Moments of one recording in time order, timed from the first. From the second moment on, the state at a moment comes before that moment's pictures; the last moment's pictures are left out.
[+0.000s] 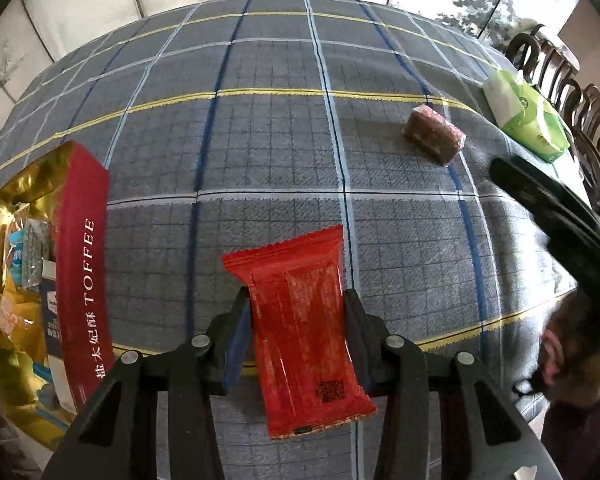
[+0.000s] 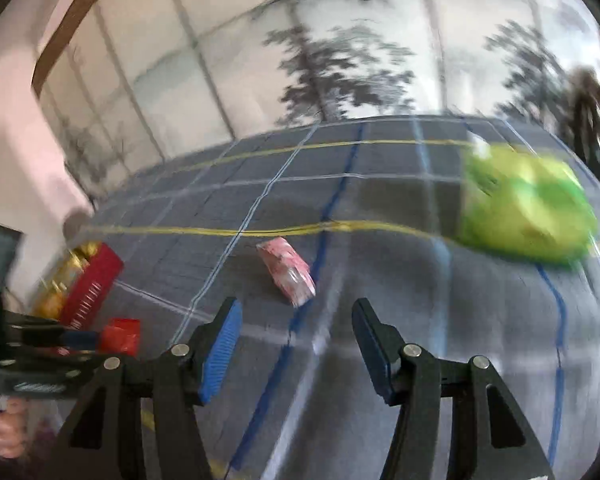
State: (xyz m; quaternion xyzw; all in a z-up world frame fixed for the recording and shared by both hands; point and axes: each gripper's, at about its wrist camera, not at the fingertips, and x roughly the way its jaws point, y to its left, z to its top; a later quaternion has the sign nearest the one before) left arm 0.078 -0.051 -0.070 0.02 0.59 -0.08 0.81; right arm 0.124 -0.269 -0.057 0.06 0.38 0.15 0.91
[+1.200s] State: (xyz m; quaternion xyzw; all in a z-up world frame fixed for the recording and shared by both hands) left arm 0.048 -0.020 -0.030 0.01 0.54 -0.10 0.84; right arm 0.120 -0.286 -0.084 0.11 0.41 -0.01 0.91
